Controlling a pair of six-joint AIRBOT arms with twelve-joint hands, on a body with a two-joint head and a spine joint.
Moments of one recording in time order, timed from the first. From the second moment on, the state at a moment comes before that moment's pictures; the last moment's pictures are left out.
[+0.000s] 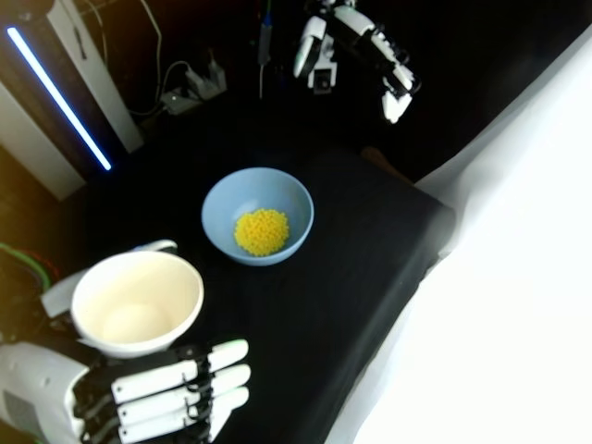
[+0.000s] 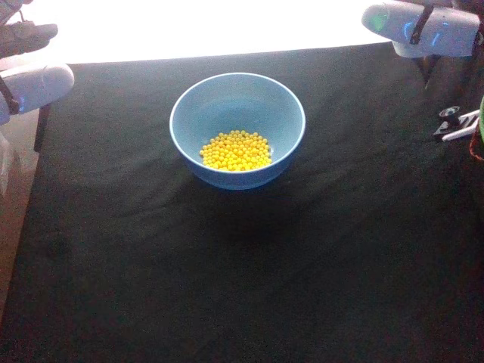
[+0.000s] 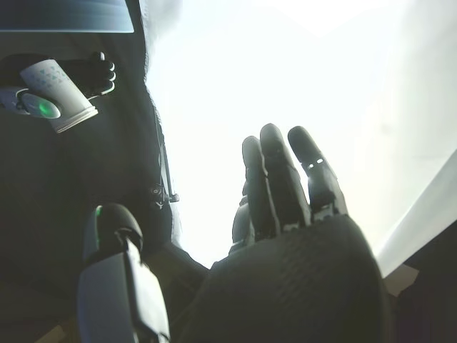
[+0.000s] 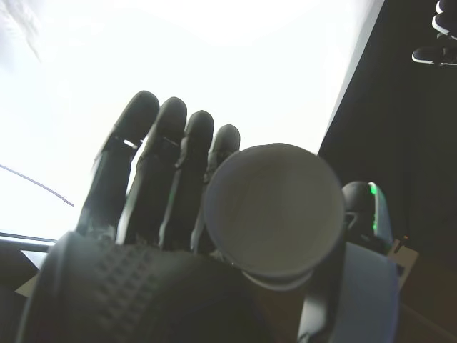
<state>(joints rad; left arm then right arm) 1.07 -0.92 1.25 -0.34 -1.18 0.51 -0.76 -1.33 1.71 0.23 0.95 0.01</state>
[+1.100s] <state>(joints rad) 1.10 -0.92 1.24 -0.34 -1.18 0.51 -0.86 -1.33 1.72 0.21 0.90 -0.16</state>
